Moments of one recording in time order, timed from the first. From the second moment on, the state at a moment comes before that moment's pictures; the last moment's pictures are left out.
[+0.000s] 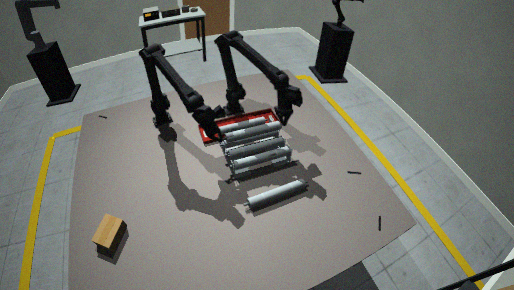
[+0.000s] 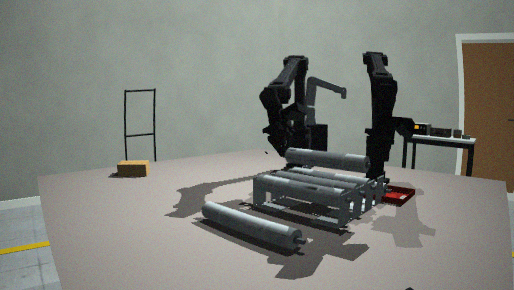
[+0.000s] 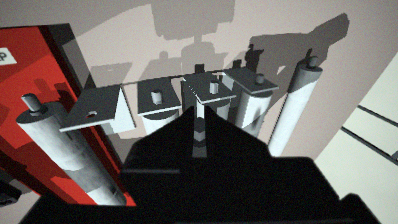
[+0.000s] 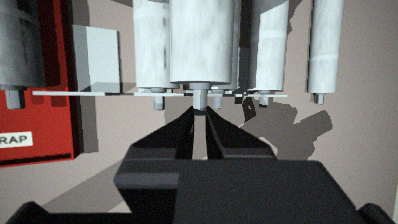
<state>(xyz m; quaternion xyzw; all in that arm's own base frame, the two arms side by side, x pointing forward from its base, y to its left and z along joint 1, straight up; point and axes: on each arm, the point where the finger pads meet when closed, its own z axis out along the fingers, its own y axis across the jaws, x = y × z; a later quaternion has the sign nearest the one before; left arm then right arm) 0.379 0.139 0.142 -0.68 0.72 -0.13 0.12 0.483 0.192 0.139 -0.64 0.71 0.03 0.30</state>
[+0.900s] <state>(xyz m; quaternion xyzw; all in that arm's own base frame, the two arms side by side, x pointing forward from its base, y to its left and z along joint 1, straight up) 0.352 0.139 0.139 -0.67 0.72 -0.13 0.11 0.458 0.196 0.140 -0.64 0.71 0.03 0.30</state>
